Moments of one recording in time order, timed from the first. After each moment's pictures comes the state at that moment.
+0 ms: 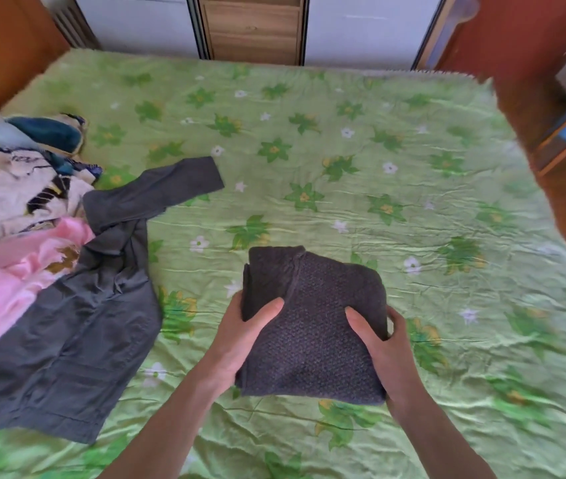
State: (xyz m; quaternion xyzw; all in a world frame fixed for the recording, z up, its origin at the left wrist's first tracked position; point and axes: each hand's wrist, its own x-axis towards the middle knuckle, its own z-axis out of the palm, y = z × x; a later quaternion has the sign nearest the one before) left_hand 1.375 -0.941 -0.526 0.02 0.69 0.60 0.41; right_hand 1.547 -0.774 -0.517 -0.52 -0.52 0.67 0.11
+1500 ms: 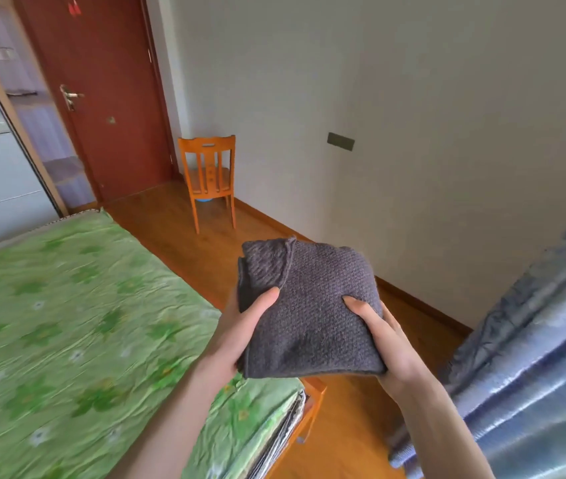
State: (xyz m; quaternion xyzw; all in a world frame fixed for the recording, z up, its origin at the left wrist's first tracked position) left_hand 2.071 -0.786 -0.154 0.40 0.47 0.49 0.62; right_hand 2.308 -0.828 -0.129 -0.54 -0.32 0.60 0.49
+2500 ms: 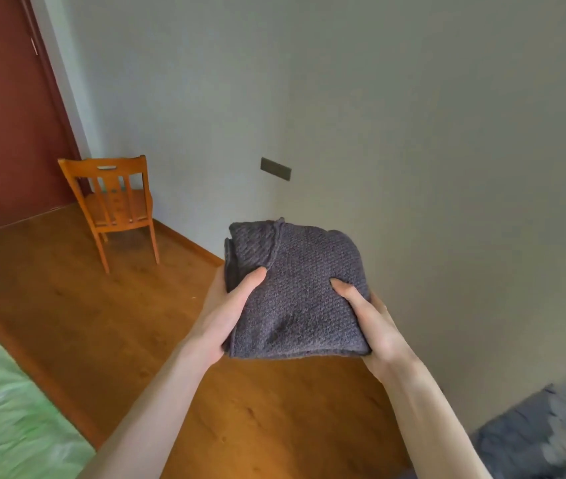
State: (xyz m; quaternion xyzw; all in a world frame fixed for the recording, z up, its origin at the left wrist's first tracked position) left_hand 2.308 -0.378 -0.121 0.44 0.43 0.46 0.63; right_hand 2.537 -0.442 -0.105 -0.57 -0.32 0.54 0.53
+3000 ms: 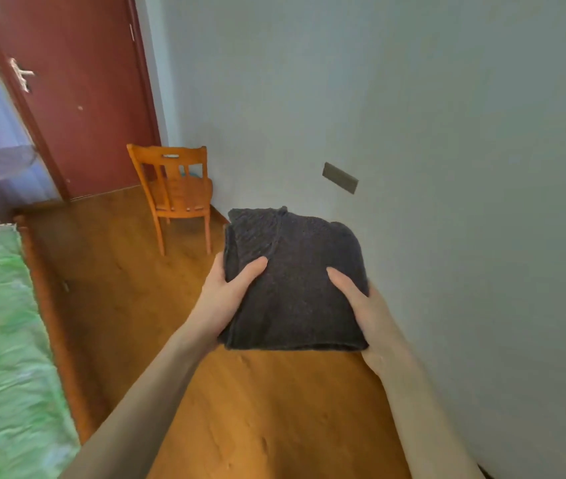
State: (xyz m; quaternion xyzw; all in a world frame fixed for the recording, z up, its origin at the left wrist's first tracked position) left_hand 2.326 -0.190 -0.142 0.39 0.51 0.55 0.54; right_hand 2.560 -0.193 -0.124 -0.57 -0.42 0.56 0.44
